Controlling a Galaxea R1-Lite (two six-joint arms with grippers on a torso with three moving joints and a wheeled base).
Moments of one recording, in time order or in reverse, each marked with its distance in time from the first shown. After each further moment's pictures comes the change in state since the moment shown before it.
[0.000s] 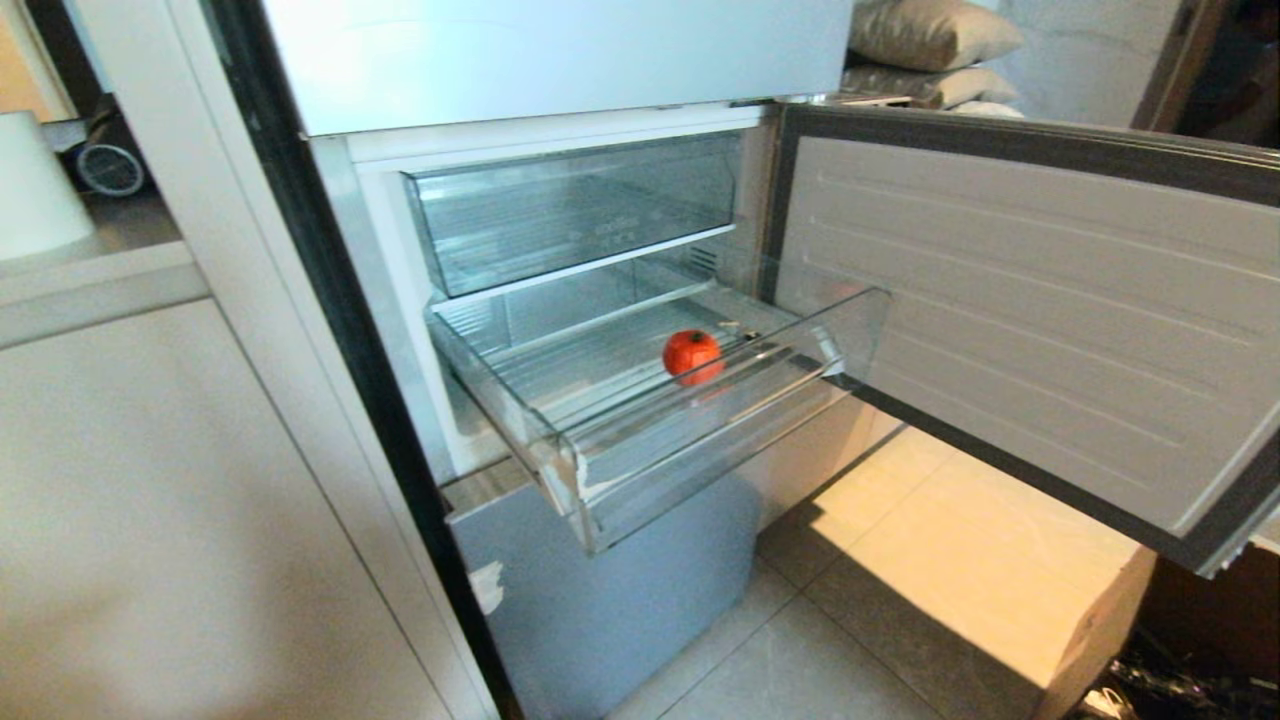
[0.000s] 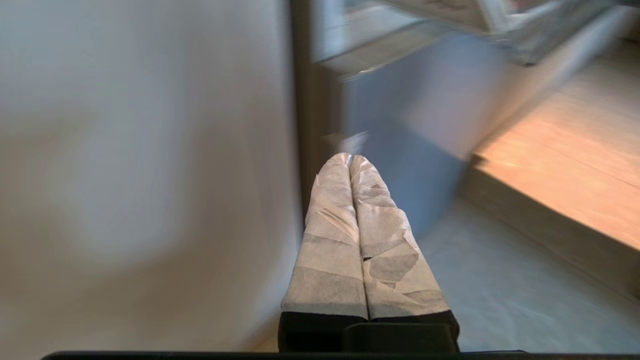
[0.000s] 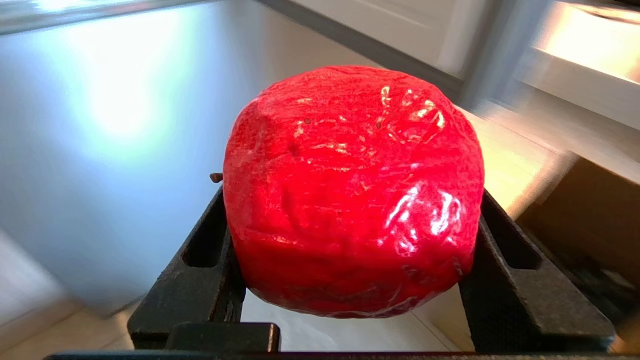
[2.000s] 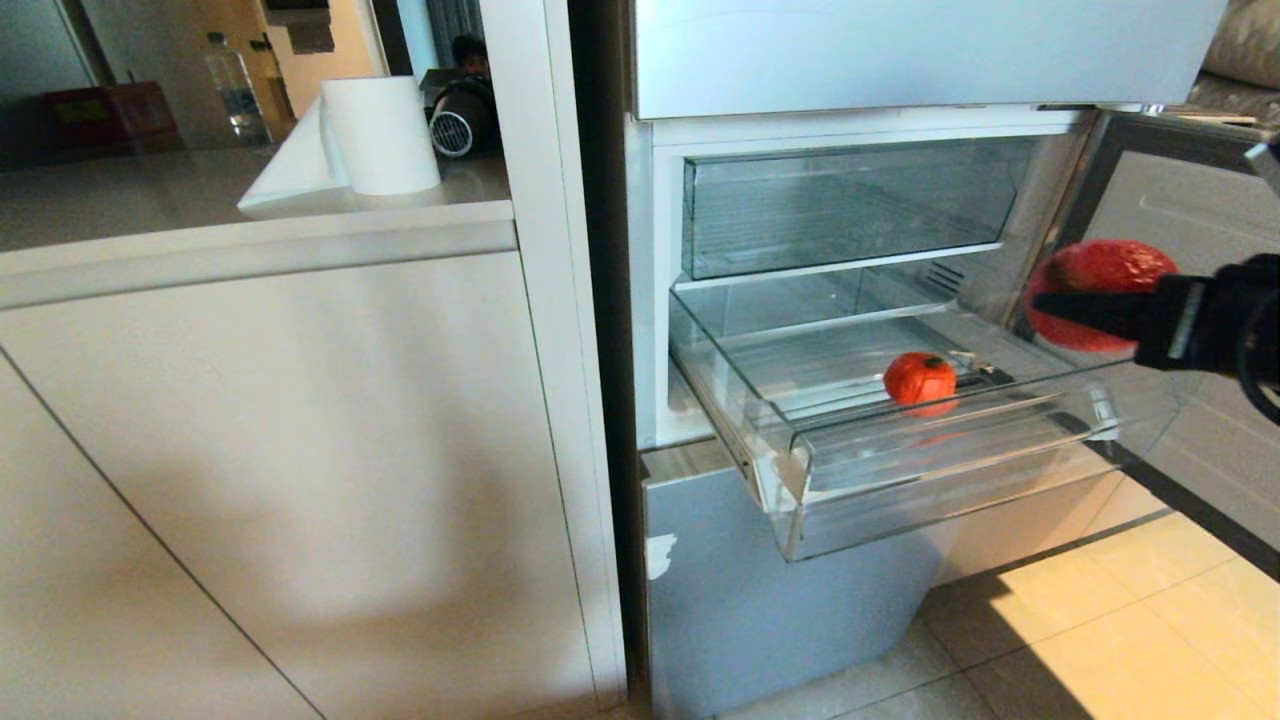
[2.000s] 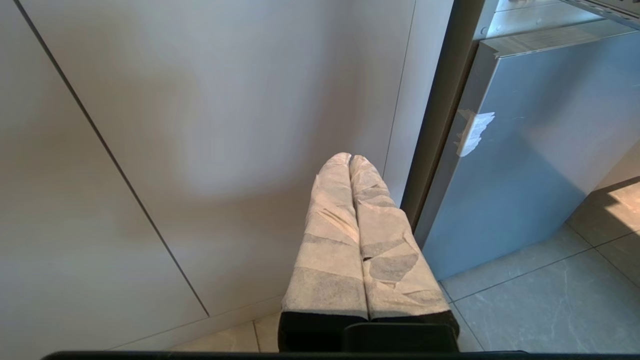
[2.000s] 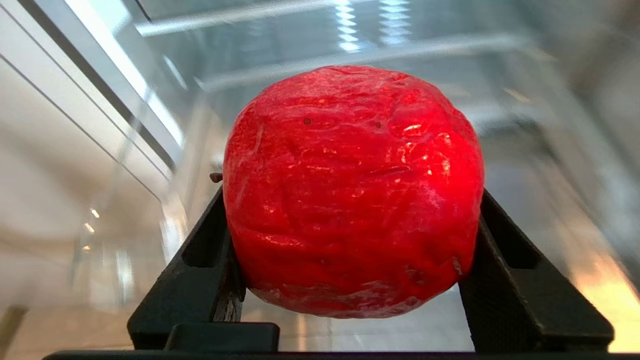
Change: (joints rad) left arm 0.000 0.000 0.000 0.000 0.000 0.000; right arm 0.096 1.403 -1.050 -0.187 0.219 0.118
